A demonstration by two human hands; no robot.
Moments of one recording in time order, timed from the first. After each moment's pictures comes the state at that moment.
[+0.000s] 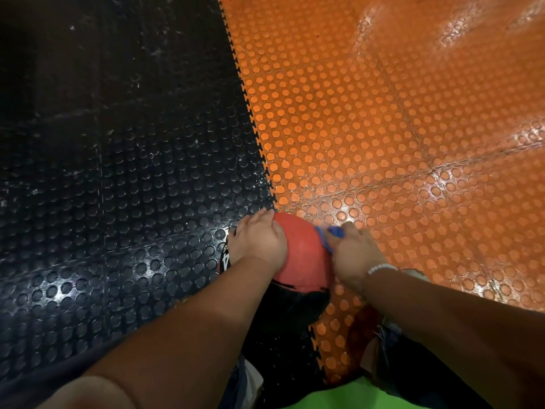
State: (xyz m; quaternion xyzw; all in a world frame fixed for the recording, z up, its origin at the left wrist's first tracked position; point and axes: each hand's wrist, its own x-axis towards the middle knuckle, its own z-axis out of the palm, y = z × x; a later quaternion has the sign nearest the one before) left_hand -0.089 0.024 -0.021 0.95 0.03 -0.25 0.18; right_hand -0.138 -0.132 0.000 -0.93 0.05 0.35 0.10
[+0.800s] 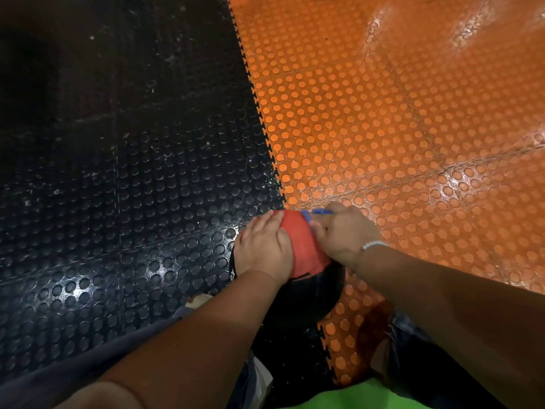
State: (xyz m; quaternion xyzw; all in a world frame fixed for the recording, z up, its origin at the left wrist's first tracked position) left_hand -0.114 0.033 -0.017 0.95 0.02 -0.20 0.22; right_hand -0.106 -0.119 -0.002 -0.96 0.02 0.25 0.15
